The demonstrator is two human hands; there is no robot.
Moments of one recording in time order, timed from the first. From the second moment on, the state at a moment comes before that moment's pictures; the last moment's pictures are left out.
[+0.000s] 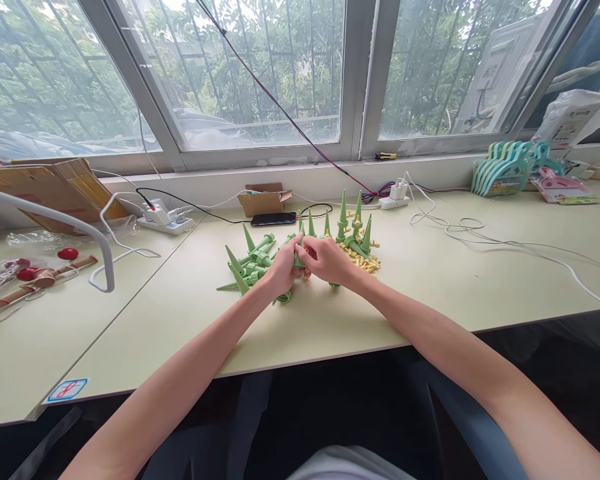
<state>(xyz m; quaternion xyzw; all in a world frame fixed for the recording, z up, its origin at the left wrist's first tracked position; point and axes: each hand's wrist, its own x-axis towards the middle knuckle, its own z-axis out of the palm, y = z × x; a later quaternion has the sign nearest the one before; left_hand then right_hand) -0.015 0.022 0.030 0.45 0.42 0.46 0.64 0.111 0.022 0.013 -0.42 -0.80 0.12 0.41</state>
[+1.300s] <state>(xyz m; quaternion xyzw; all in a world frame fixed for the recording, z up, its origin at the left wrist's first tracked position) -0.014 0.023 0.030 0.46 0.42 0.46 0.64 0.110 0.021 0.015 -0.42 -0.80 0.12 0.41</state>
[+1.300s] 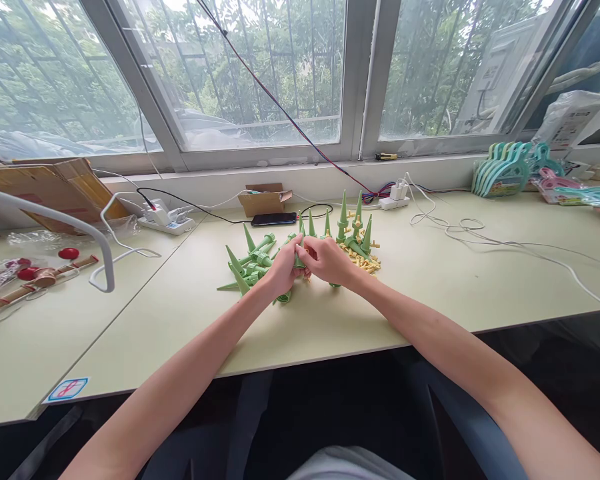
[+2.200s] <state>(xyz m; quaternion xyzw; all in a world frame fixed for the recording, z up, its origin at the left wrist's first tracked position) -0.014 0.022 0.029 0.45 0.44 0.46 0.63 0.111 0.020 0.015 -0.42 -0.80 0.12 0.40</state>
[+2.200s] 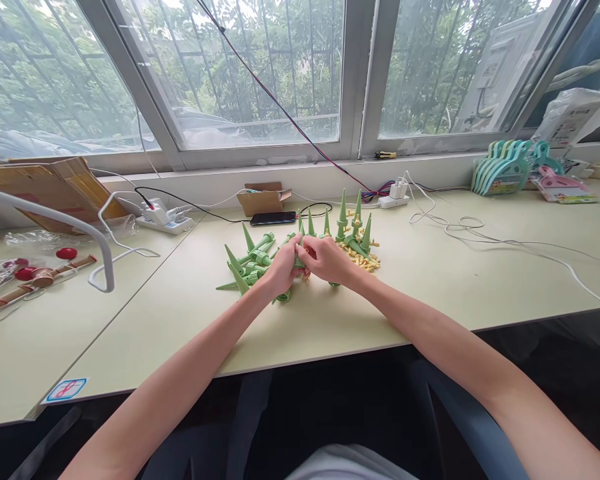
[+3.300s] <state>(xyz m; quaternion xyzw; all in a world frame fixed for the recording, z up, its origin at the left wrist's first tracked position) -0.015 0.023 0.029 0.45 0.43 0.46 0.63 0.112 0.020 0.016 -0.42 -0.80 0.12 0.40</state>
